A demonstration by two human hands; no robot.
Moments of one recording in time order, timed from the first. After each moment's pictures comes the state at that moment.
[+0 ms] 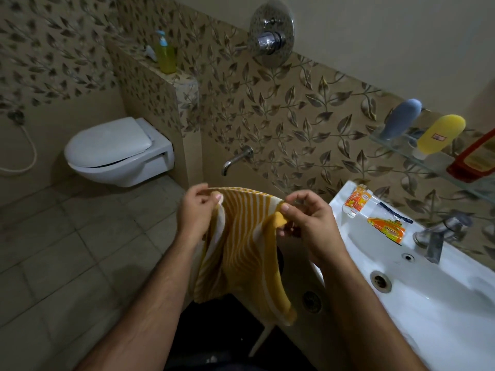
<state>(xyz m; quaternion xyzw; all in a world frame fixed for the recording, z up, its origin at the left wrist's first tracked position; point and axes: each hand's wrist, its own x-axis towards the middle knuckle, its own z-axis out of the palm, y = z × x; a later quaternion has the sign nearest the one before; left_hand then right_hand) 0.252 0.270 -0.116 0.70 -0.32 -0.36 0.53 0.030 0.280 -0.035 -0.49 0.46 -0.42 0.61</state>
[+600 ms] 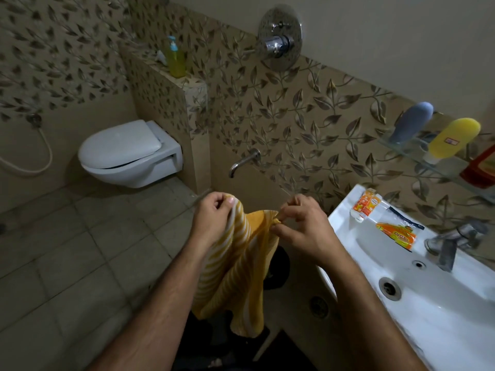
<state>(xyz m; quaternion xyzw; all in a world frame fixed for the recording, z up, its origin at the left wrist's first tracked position) 0.237 0.270 -0.115 0.67 -0.38 -0.37 0.53 0.029 0.265 -0.044 -0.82 0.48 -0.21 0.24</state>
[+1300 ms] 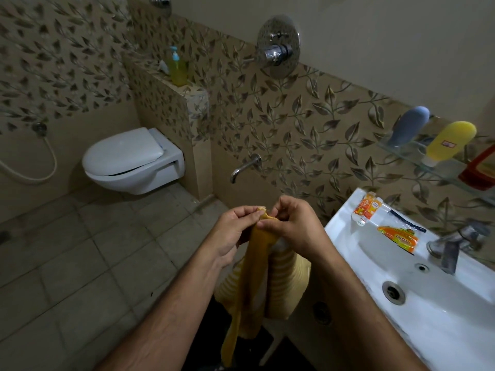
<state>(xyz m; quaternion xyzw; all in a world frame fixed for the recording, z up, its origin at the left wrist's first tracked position) 0.201 0.294 -0.079 0.46 -0.26 -0.64 0.55 0.055 0.260 -0.046 -0.71 0.47 -0.31 0.43</state>
